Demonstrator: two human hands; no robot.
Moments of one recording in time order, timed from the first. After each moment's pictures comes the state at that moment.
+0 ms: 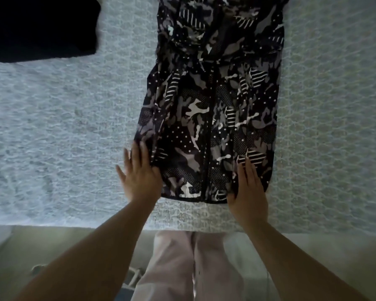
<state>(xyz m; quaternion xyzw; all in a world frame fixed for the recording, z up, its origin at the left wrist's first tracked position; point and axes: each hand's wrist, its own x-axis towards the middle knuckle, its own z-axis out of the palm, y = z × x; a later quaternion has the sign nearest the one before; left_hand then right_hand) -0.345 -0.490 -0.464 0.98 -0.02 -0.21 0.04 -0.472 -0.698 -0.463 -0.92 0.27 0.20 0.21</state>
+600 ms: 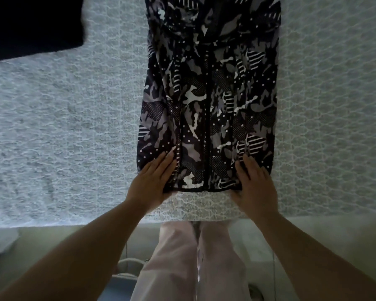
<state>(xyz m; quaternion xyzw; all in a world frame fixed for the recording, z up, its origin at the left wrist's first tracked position) -0.354 -0.452 -0.486 0.85 -0.43 -0.30 -0.04 -0.494 -0.704 -0.464 -0.96 0.17 0.19 0.14</state>
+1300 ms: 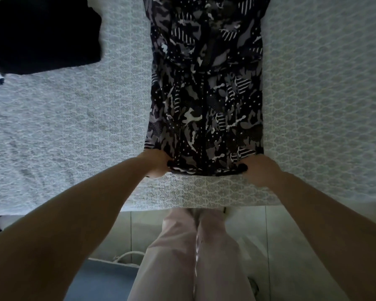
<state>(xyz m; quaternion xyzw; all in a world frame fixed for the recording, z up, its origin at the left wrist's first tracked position) -0.302 -0.509 -0.393 0.81 -0.29 -0.50 -0.09 -0.446 -0.751 -0.386 -0.87 0.13 0.44 0.20</state>
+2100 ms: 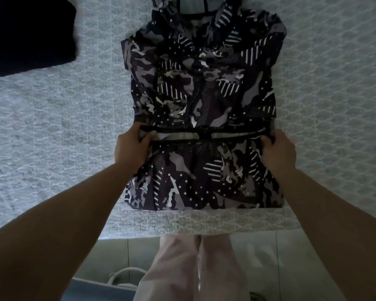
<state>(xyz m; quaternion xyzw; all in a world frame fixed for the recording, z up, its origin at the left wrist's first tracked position) -0.250 -0.510 -0.469 0.94 -0.02 -0.20 0.28 -0.408 -0.795 -0.471 -0.80 0.47 0.08 0.35</state>
